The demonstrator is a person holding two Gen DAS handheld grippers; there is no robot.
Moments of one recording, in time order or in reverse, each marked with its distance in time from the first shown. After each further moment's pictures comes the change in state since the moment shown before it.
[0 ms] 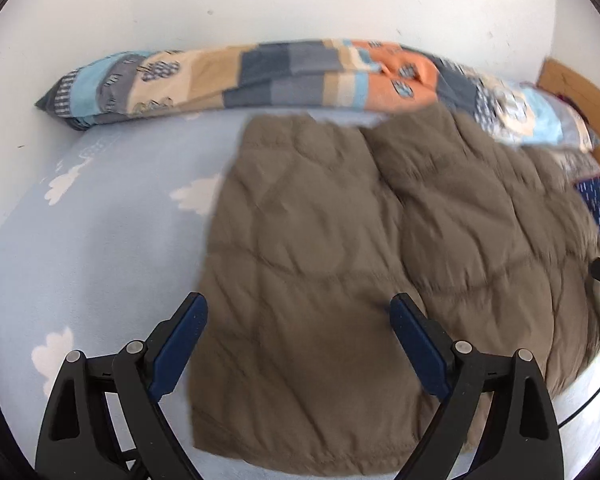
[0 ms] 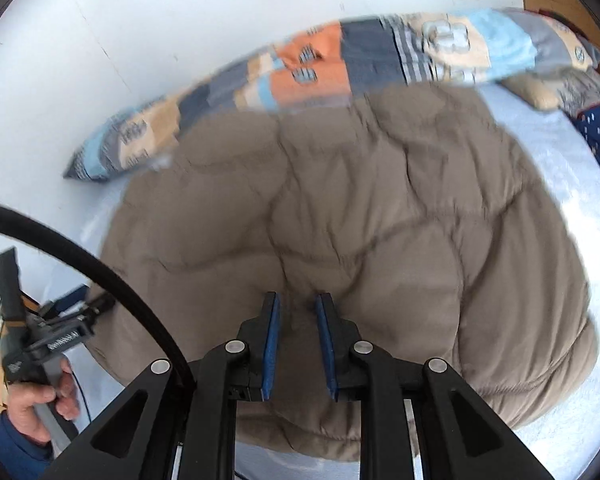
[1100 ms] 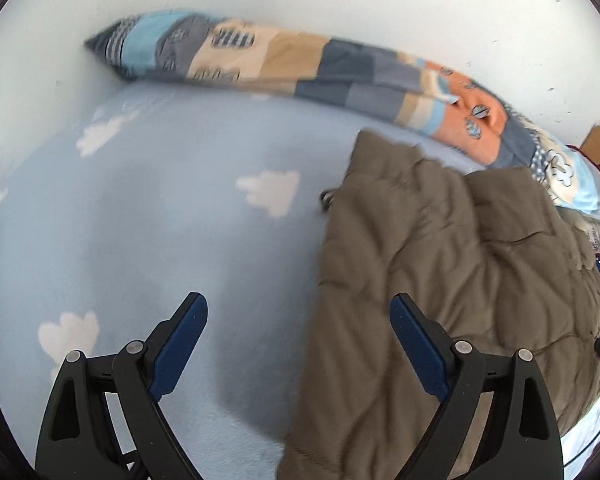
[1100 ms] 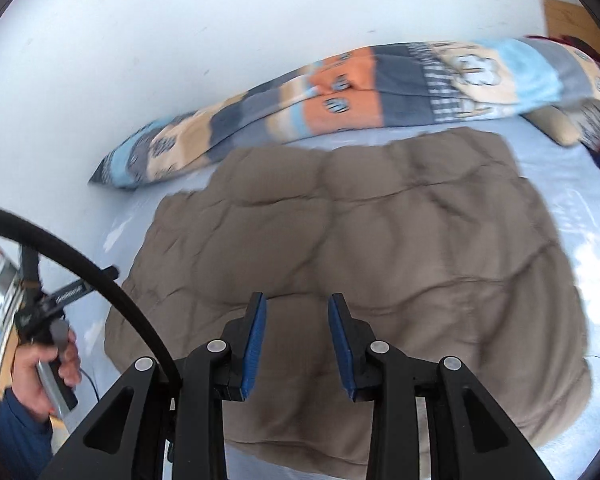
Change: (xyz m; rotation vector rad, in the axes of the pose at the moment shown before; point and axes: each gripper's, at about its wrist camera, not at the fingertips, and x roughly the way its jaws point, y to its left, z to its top) left arm 0.018 0.080 0.012 -0.219 0.073 0.030; right arm 0.008 0.022 0.003 -0.077 -0.025 0.088
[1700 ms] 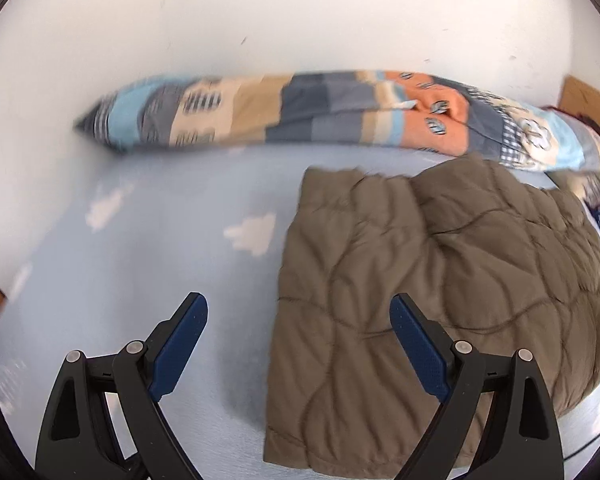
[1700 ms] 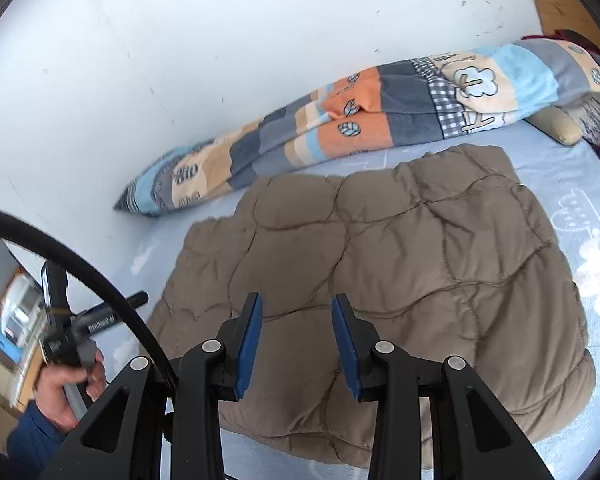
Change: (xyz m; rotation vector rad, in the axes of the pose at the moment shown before) left arm -0.058 -0.065 -0.012 0.239 -0.182 0.077; right arm -0.040 -0.016 -0.004 0.080 -0.119 0.081
